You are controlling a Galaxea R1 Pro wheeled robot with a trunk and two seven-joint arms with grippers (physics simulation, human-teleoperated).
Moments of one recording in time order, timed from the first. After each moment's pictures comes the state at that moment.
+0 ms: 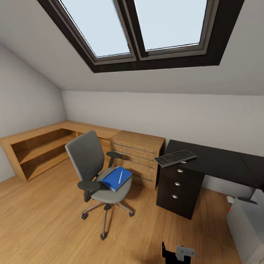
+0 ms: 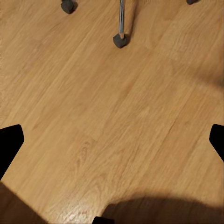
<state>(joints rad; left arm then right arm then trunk) -0.09 -0.13 -0.31 -0.40 0.16 -0.25 0.44 -0.43 0.08 -0.08 0.02 -0.02 -0.74 -0.08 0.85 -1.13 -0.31</state>
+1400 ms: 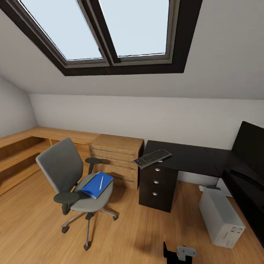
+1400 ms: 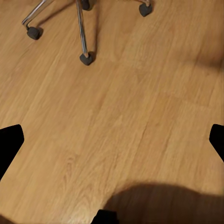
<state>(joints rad) -0.08 -0.13 -0.31 -0.40 0.16 -0.25 0.44 -0.43 0.07 -0.08 0.02 -0.01 -0.74 -0.08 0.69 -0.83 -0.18</state>
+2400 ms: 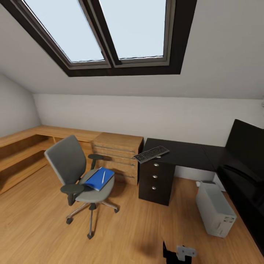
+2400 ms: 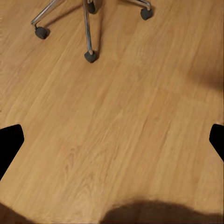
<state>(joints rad) -0.09 -0.13 -0.32 -0.40 0.16 -0.32 0.44 -0.43 0.08 -0.08 0.02 -0.01 -0.74 -0.08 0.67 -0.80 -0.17</state>
